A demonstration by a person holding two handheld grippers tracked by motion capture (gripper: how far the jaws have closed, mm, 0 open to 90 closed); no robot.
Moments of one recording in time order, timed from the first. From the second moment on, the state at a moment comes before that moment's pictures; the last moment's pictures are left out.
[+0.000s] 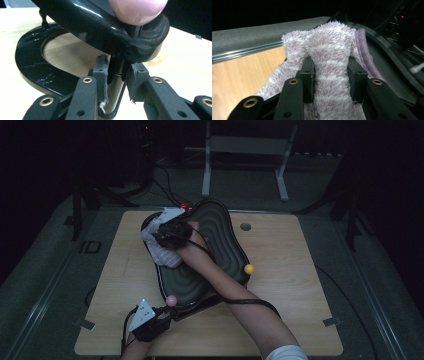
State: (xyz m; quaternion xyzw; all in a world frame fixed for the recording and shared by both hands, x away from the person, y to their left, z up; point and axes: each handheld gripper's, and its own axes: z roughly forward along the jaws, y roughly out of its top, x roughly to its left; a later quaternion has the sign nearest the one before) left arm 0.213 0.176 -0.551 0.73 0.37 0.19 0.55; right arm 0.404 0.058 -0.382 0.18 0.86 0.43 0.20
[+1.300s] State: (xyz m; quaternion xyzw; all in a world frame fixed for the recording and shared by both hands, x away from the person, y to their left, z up) left arm 0.214 0.176 -0.550 0.73 0.36 0.19 0.55; right arm 0.299 -0.038 -0.447 0.14 0.89 0.40 0.15
